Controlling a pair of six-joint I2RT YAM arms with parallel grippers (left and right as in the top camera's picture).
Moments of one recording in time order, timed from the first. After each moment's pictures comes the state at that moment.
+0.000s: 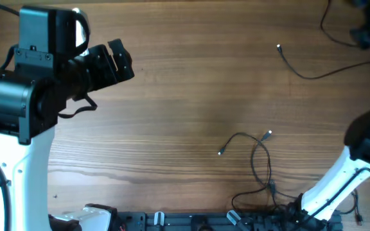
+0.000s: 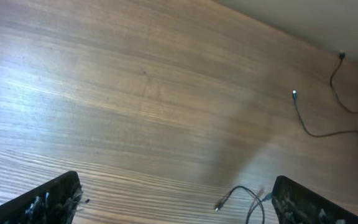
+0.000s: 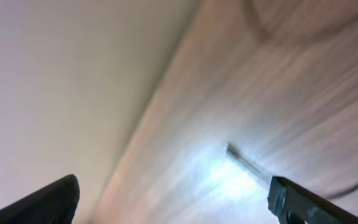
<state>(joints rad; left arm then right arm) -0.22 1.46 2.07 -1.51 0.02 -0.48 -0.43 2.17 2.15 -0.93 -0.55 0.71</state>
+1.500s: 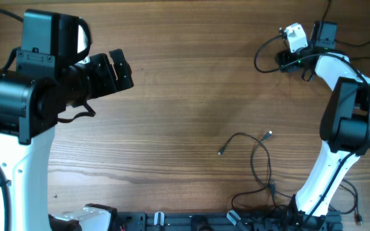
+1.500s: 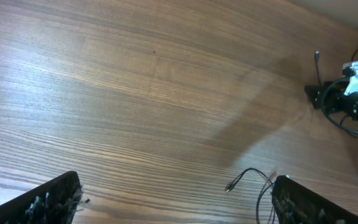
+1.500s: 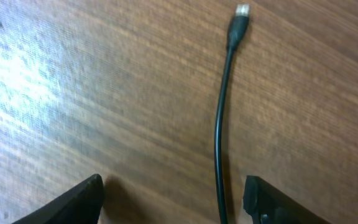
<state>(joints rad) -0.22 1.46 2.07 -1.59 0.02 -0.46 -0.18 2.24 1.51 -0.27 -0.26 -0.55</state>
